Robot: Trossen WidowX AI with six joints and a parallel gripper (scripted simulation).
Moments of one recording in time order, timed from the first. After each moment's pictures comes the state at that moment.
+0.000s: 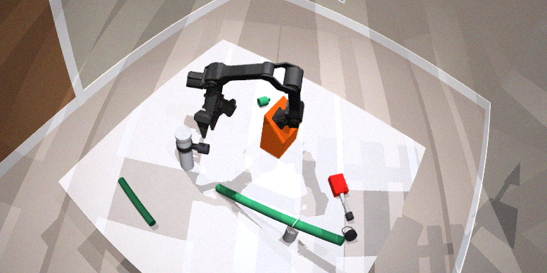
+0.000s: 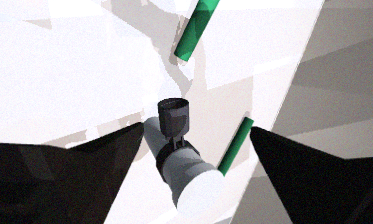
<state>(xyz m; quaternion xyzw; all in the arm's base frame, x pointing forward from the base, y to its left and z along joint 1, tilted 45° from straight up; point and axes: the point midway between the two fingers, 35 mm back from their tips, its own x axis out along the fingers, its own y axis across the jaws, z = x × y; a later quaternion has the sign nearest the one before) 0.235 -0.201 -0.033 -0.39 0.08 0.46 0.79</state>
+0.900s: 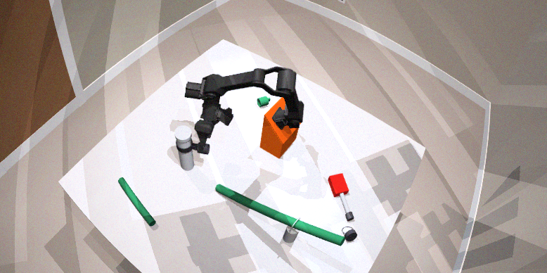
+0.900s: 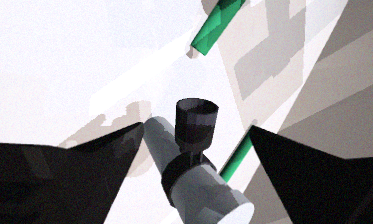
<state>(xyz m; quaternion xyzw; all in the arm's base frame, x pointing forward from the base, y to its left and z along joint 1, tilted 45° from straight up) 0.242 -0.173 -0.078 -0.44 0.05 0.46 0.77</state>
